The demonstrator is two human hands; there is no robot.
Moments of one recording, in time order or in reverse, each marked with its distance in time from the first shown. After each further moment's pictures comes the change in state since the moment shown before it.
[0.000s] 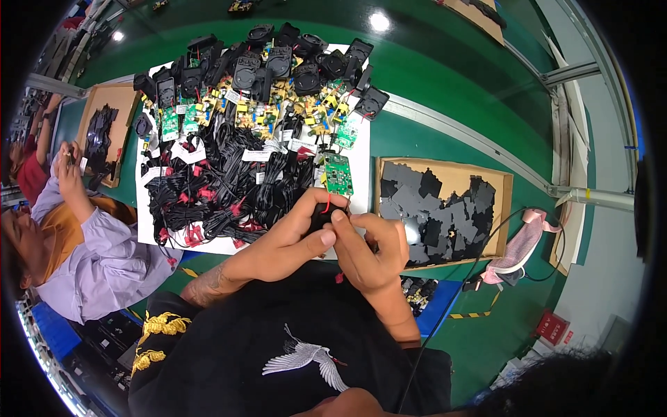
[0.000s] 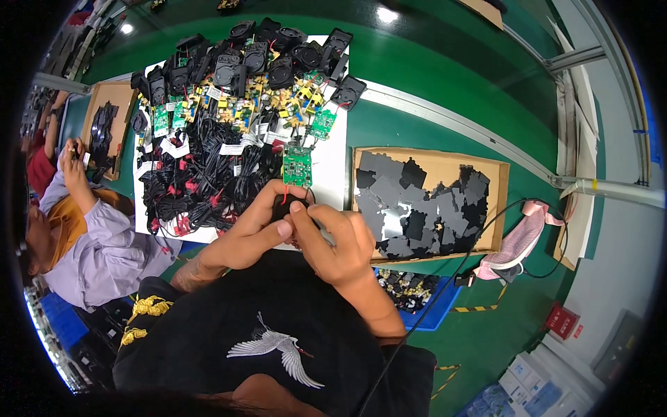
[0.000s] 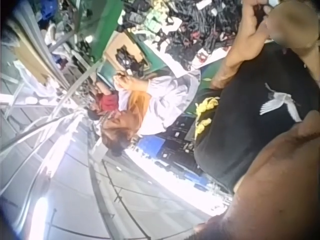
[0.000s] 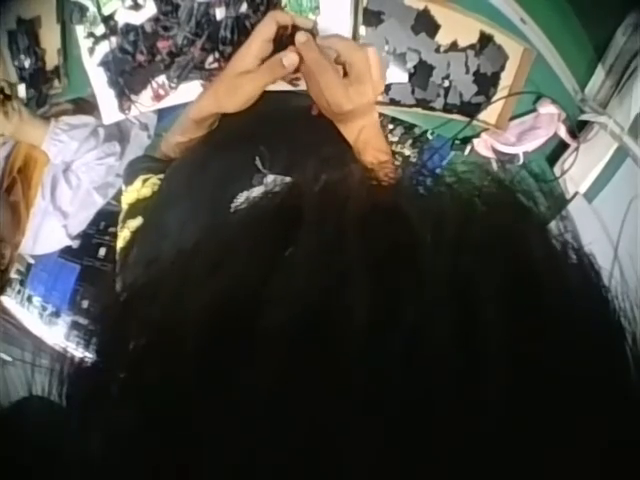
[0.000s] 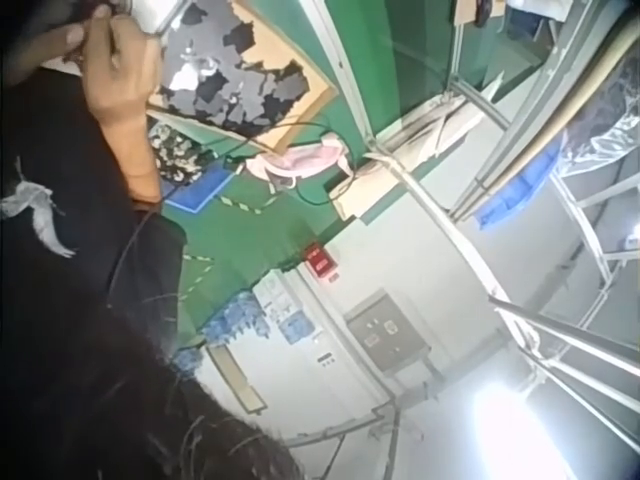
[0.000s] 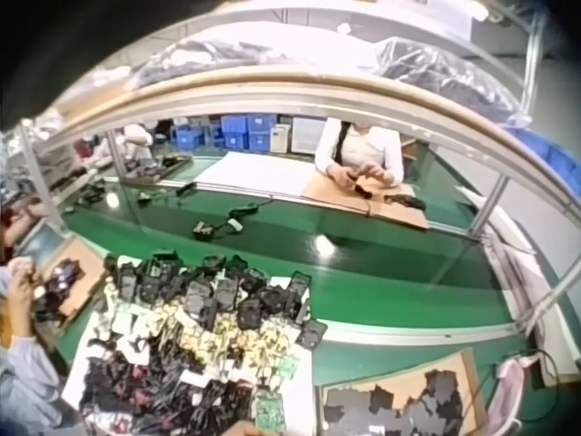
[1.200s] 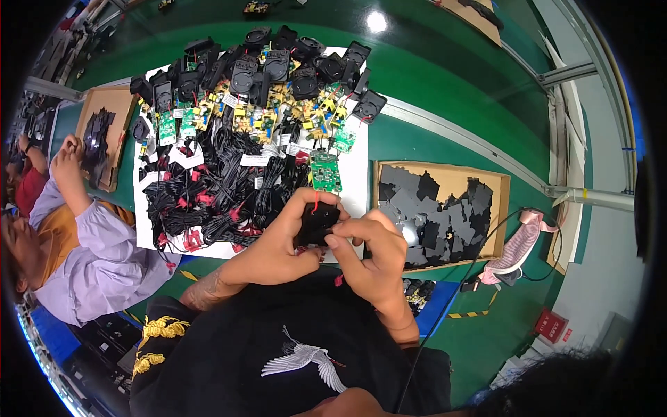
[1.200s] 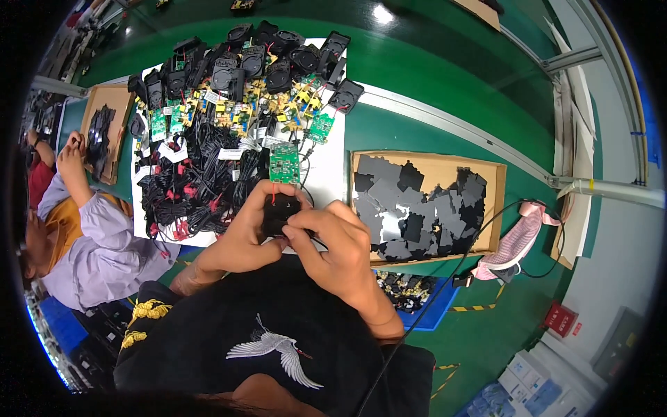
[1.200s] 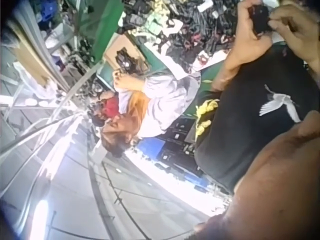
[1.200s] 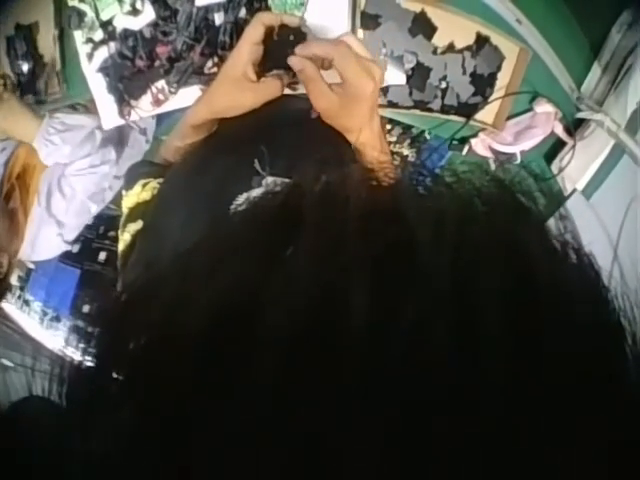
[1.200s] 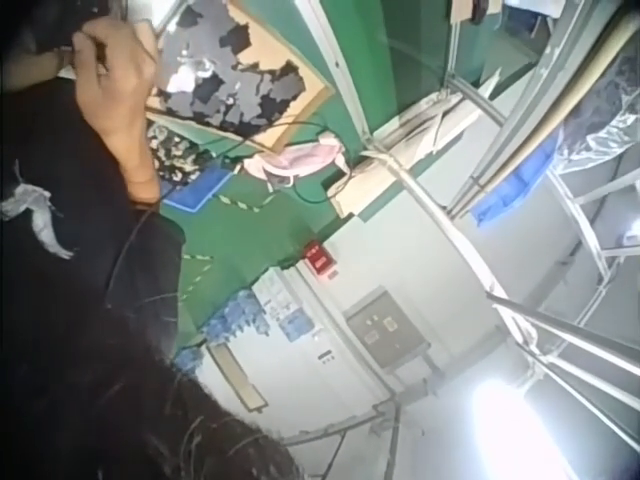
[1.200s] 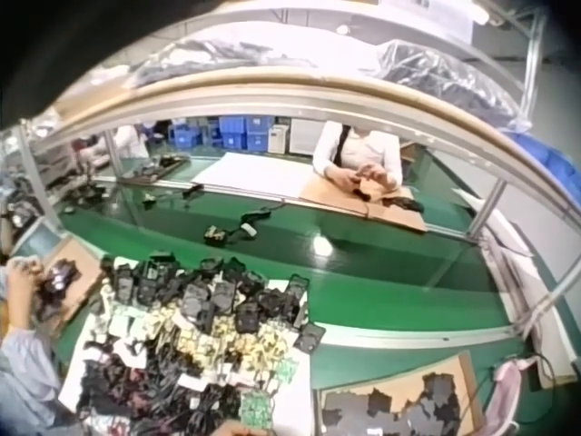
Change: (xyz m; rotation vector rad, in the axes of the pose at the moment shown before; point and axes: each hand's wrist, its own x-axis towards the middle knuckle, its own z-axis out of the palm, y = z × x) left_hand 0.002 -0.001 0.000 -0.004 0.048 0.111; right_hand 0.020 0.000 -0.011 0.599 -0.187 0.305
